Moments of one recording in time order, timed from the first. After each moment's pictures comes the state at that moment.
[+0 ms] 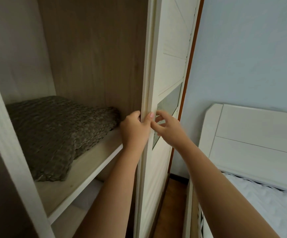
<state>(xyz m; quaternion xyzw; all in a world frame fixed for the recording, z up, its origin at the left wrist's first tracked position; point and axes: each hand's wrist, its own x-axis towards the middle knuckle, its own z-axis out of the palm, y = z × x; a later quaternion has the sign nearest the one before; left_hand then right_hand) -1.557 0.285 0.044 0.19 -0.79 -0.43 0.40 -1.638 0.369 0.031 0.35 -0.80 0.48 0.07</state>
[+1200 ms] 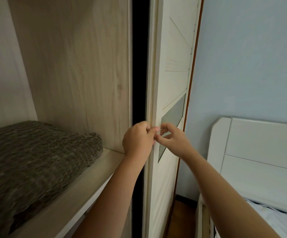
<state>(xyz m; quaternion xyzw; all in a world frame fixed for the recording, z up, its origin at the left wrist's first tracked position) -1.695 0.271 0.052 0.16 -0.85 -0.35 0.36 -1.787 0.369 0.030 0.35 -0.79 0.50 0.05</state>
